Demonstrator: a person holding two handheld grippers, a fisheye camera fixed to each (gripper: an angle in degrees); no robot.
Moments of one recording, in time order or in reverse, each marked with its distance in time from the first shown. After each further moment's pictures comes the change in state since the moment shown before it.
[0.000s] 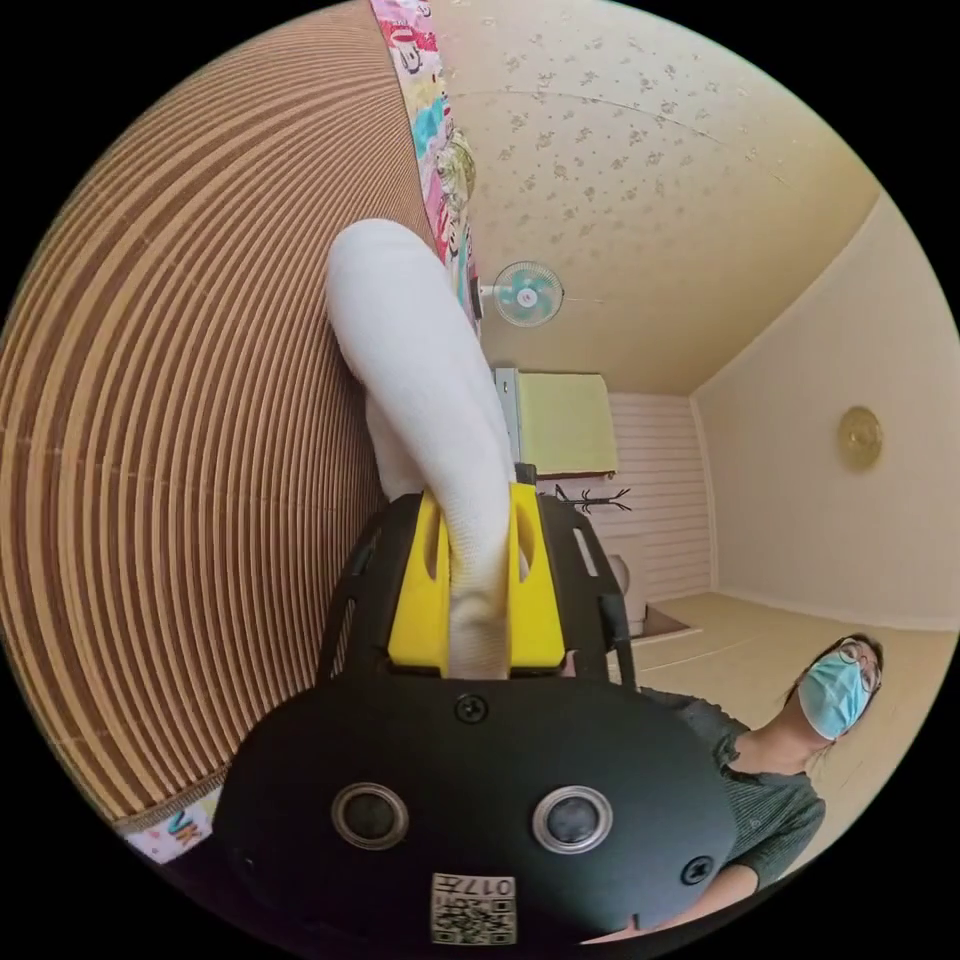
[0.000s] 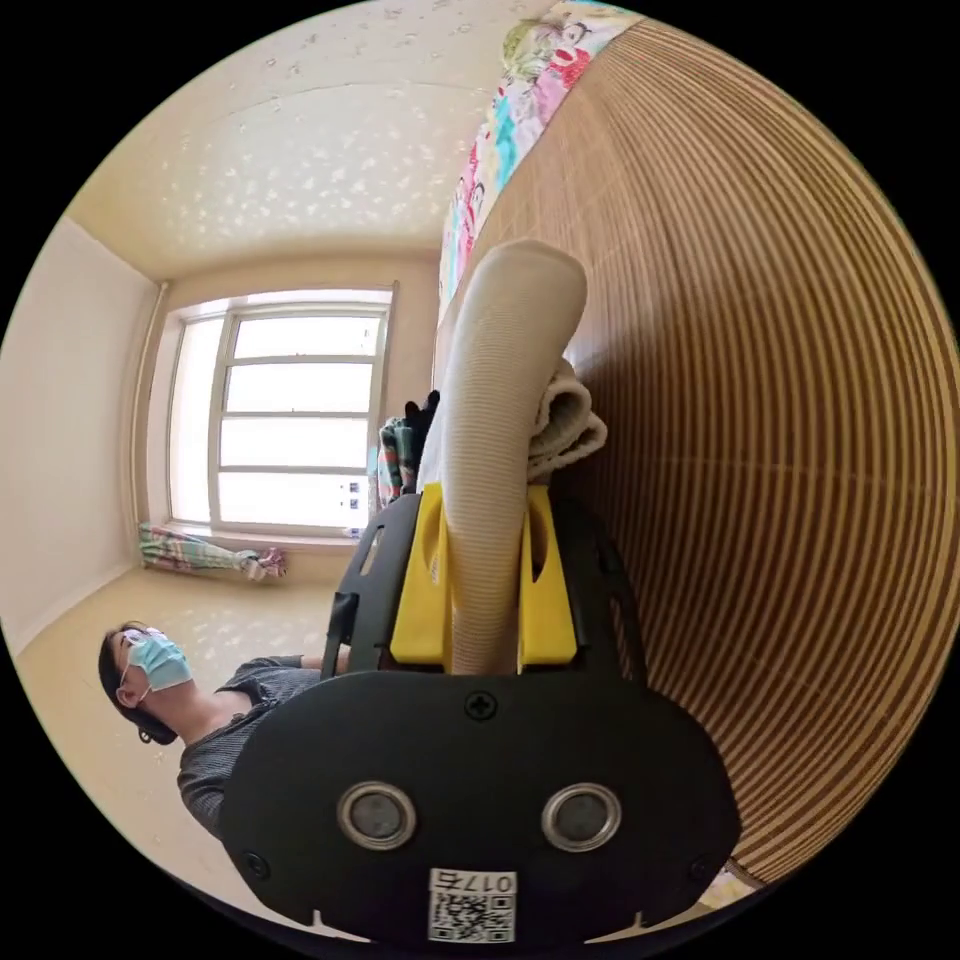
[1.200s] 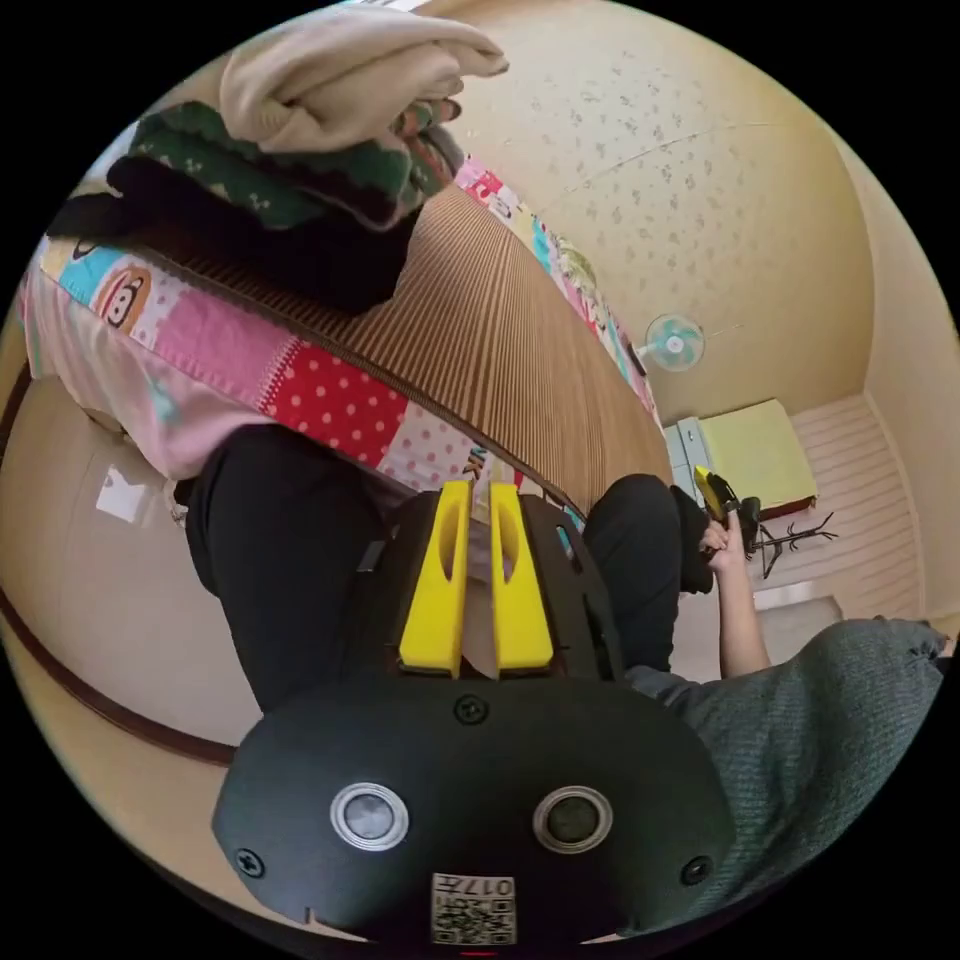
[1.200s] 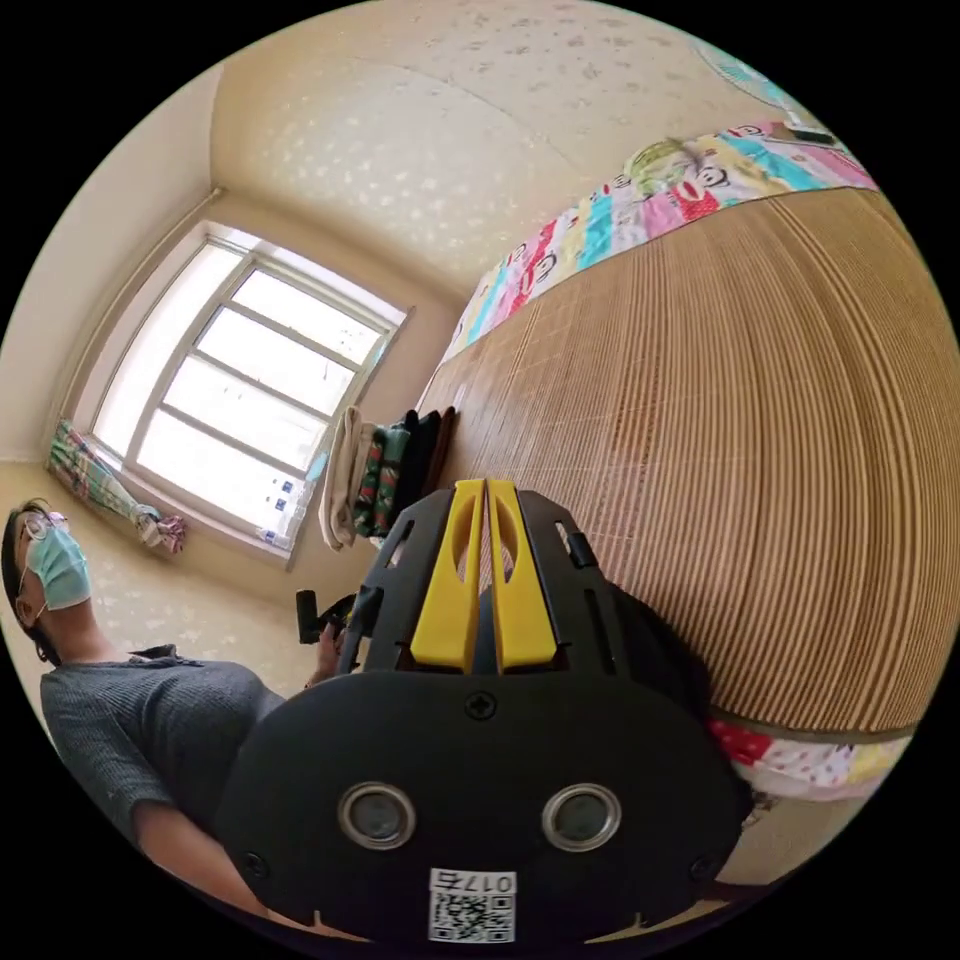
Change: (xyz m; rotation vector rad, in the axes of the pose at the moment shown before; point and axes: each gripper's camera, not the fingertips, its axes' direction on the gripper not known) left arm 0.091 0.243 -0.193 0.298 -0.699 0.081; right arm -0.159 0.158 0.041 0.284 0.302 -0.218
